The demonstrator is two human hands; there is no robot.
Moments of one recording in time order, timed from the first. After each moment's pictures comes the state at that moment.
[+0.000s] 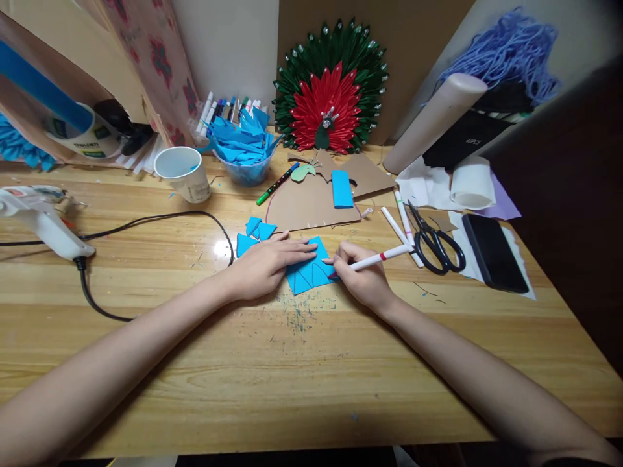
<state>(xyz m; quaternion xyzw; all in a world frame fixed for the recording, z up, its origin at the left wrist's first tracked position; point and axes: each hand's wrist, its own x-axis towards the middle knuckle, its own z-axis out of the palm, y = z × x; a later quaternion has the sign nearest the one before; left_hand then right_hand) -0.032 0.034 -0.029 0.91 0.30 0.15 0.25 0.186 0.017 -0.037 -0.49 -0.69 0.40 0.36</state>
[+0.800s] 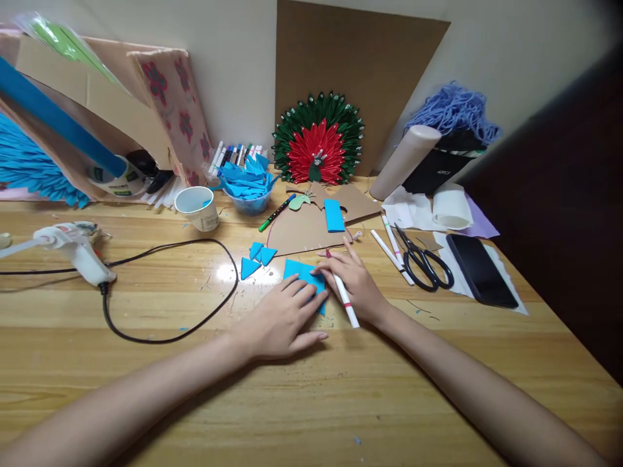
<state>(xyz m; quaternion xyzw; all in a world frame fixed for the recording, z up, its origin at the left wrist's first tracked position) -0.001 -0.014 -0.012 0.93 0.31 0.14 0.11 0.190 0.032 -0.022 -0.37 -0.86 0.18 0.30</state>
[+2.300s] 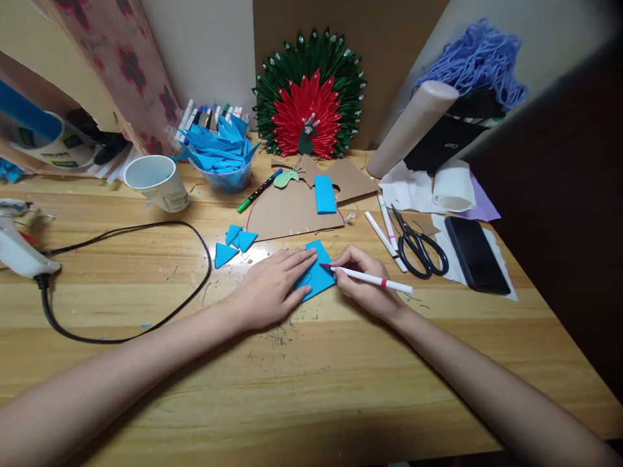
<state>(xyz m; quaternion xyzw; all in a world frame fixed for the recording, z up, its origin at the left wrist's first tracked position) 0.014 0.015 -0.026 0.90 0.37 0.14 0.18 0.226 0.017 -0.027 -0.51 -0.69 0.40 0.32</state>
